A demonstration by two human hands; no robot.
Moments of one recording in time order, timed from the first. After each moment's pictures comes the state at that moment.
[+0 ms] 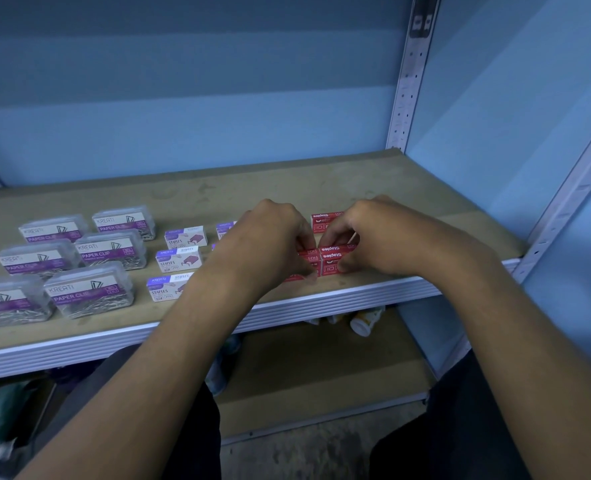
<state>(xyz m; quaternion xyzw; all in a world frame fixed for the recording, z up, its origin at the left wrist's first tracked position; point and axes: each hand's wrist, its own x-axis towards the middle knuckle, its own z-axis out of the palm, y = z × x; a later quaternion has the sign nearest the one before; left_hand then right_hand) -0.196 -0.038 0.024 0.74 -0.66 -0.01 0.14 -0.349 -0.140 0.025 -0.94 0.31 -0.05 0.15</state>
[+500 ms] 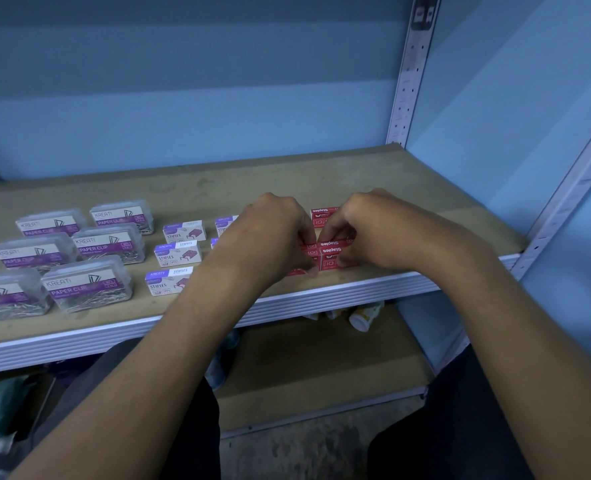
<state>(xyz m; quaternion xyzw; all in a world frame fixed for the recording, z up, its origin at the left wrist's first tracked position) -0.201 -0.038 0.027 0.75 -0.65 -0.01 0.14 -0.346 -0.134 0.028 -0.94 0.32 -0.05 0.13</state>
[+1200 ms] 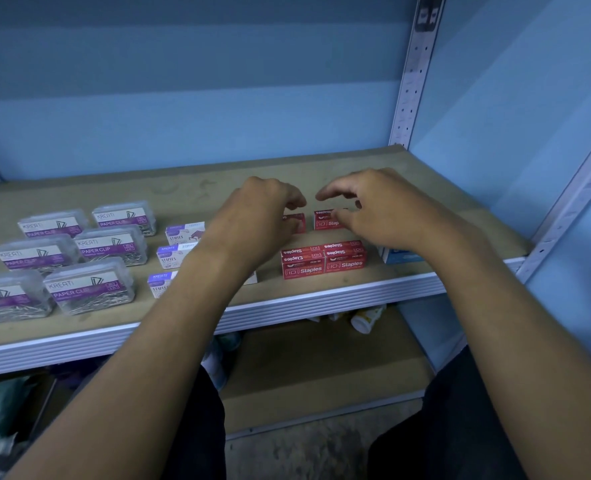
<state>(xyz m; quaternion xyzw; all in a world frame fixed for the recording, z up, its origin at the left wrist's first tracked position) -0.172 -0.055 0.024 0.75 -0.63 0.04 0.20 -0.339 -0.159 0.026 -0.91 0.33 -0.17 0.16</state>
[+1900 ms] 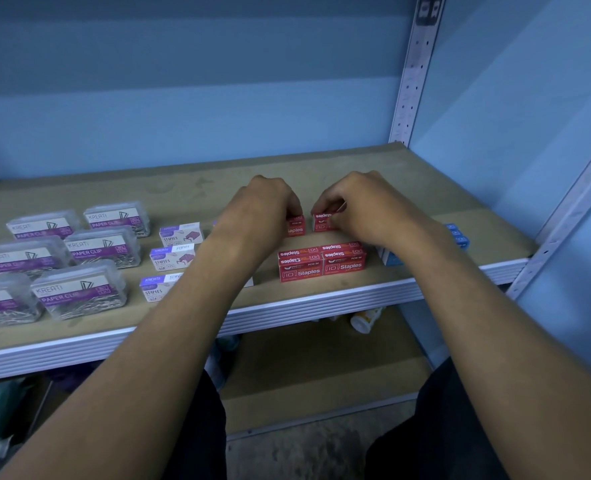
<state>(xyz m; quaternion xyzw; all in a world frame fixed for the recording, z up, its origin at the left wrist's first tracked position) -0.167 -0.081 0.017 0.77 -0.61 0.00 0.16 -0.317 -0.175 0.011 -0.90 0.35 -0.18 0.16</state>
